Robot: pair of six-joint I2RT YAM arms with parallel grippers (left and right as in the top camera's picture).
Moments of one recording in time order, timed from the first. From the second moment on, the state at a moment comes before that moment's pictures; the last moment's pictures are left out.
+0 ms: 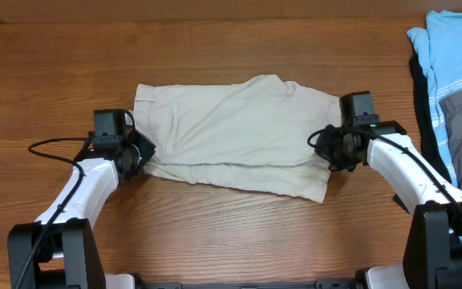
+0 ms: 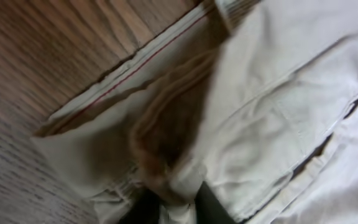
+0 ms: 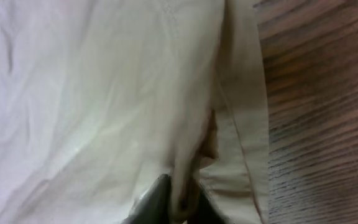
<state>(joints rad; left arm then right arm) 0.05 1.56 0.80 -0.35 0.12 -0.84 0.10 1.63 0.98 -0.65 -0.16 0.67</state>
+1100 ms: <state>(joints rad) 0.05 1.57 0.79 -0.37 0.06 -0.77 0.10 1.63 0.96 -0.60 -0.15 0.79</state>
